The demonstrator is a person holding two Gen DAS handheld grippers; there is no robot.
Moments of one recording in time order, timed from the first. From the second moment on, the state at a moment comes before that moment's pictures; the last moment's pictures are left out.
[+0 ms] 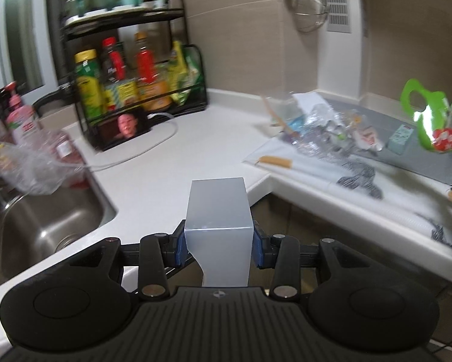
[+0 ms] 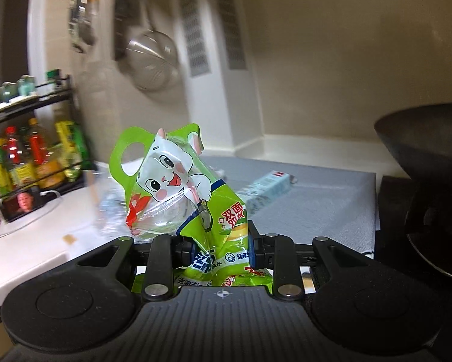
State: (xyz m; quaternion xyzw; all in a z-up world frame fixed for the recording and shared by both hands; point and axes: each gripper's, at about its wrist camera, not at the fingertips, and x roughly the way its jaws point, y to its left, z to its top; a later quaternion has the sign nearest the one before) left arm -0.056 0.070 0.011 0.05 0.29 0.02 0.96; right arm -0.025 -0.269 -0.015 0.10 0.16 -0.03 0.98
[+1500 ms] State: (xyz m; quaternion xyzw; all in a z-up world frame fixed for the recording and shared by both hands) left arm -0.073 0.126 -0.091 0.01 0.37 0.02 0.93; right arm -0.069 -0.096 -0.123 0.02 0.38 0.13 0.92
